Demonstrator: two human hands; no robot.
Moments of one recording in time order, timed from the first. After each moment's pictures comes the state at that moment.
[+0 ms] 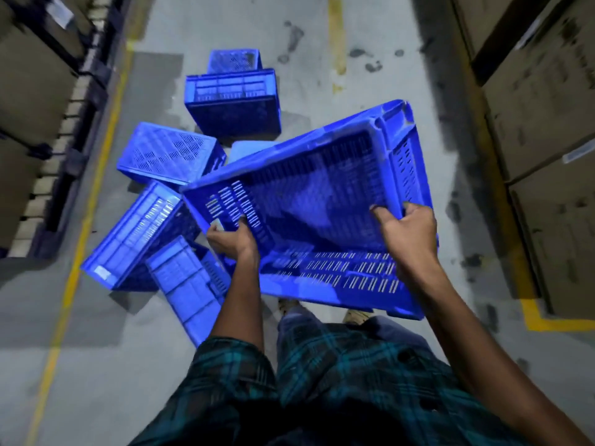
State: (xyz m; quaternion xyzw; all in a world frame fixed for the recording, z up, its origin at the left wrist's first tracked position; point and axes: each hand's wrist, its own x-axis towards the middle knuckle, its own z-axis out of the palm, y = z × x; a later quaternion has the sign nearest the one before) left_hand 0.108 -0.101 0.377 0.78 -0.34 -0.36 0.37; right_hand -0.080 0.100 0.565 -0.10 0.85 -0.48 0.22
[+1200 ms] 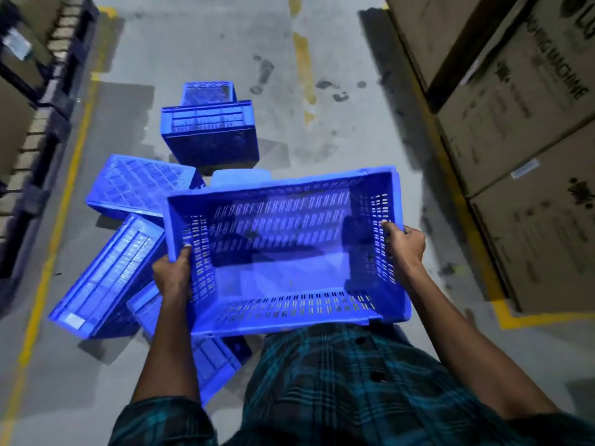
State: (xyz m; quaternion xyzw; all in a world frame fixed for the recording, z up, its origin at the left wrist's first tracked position) left_hand 0.239 -0.205 0.391 0.75 -0.45 -0.43 0.22; right_hand -0.117 0.075 0.481 0.05 0.84 -0.50 0.21
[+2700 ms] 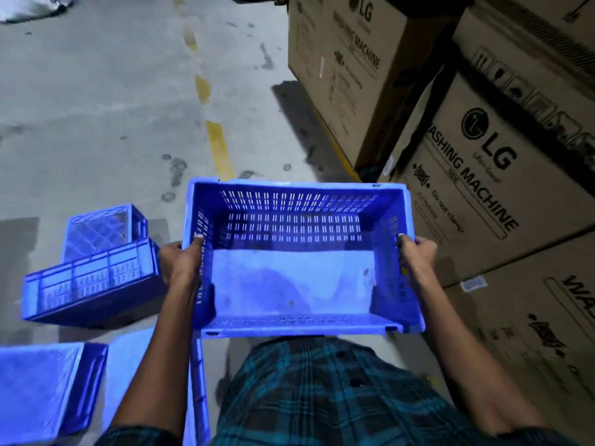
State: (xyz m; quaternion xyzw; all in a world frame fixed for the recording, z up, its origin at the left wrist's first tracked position) left_hand -0.481 -0.423 0.495 0.62 -0.59 -0.47 0.21; right_hand -0.756 -0.066 0.459 0.15 0.83 -0.52 0.10
